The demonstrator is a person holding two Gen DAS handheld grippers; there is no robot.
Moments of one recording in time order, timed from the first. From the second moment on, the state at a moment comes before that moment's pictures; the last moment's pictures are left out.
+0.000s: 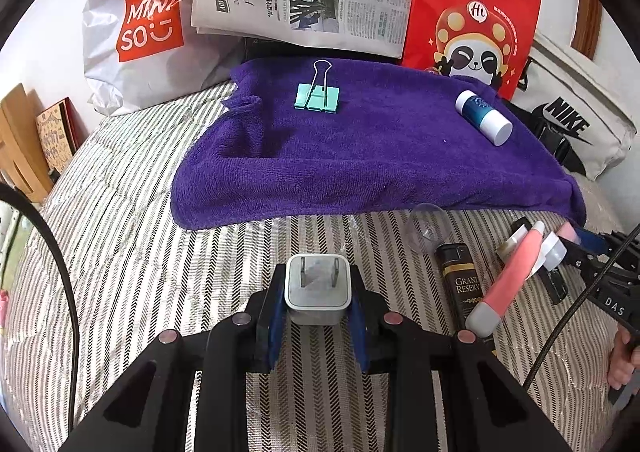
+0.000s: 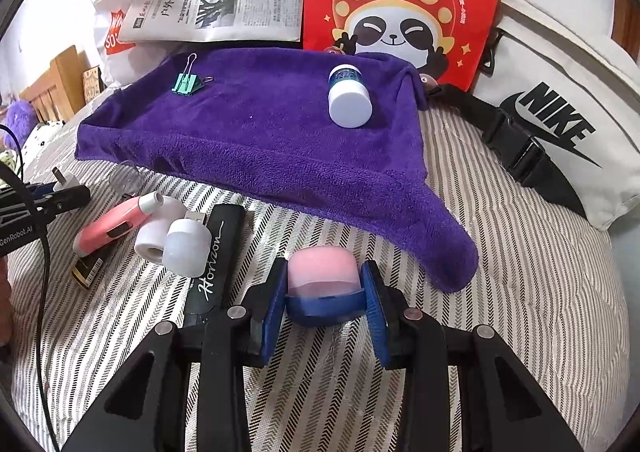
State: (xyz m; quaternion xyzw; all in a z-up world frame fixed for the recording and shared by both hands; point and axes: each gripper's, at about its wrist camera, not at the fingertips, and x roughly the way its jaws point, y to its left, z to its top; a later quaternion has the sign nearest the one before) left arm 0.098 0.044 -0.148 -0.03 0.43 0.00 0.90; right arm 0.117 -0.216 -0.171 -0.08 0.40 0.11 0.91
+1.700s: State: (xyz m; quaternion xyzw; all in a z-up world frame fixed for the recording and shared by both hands) left arm 0.206 0.073 -0.107 -0.08 0.43 -0.04 0.90; right arm 0.232 -0.201 -0.141 -0.06 0.46 0.11 0.88
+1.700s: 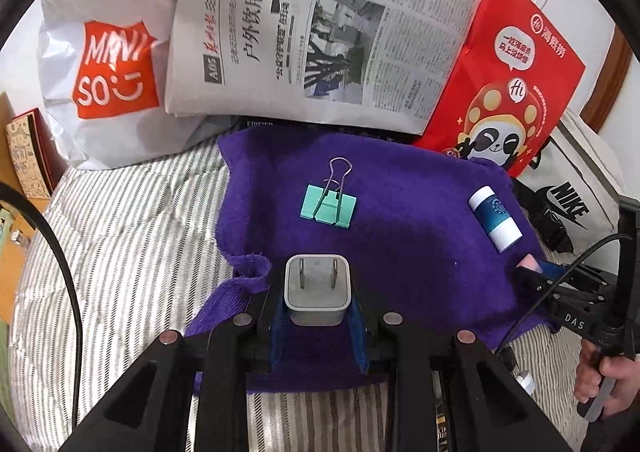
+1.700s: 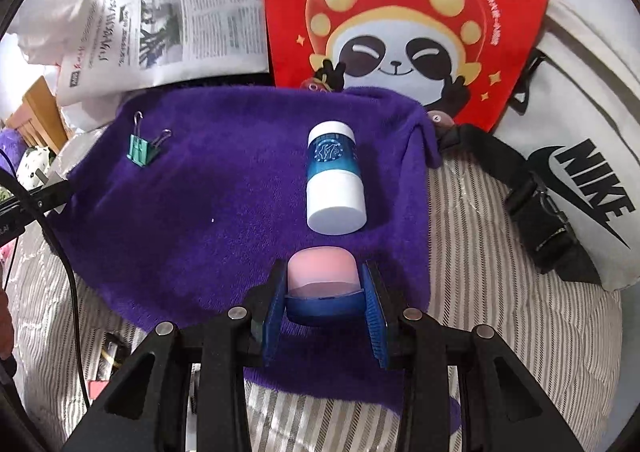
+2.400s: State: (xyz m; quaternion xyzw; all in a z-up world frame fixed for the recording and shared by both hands) left arm 0.238 0.070 -0.127 -0.06 0.46 -0.04 0.89; right arm 0.243 -0.200 -0.156 -0.08 0.46 0.11 0.88
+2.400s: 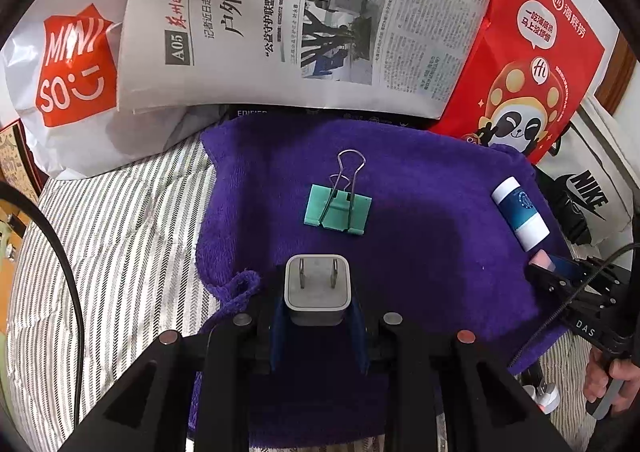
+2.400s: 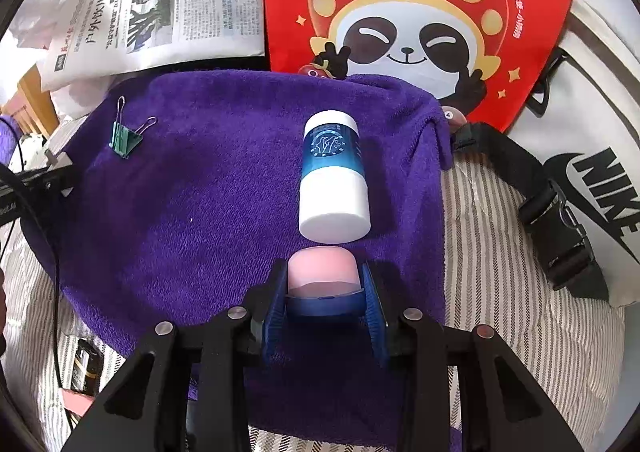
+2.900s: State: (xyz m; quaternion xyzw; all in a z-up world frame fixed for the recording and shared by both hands) left arm 0.269 0.049 -0.143 -0.02 0.47 -0.03 0.88; right arm 0.219 -0.206 -0.140 -0.09 0.46 0.11 0.88
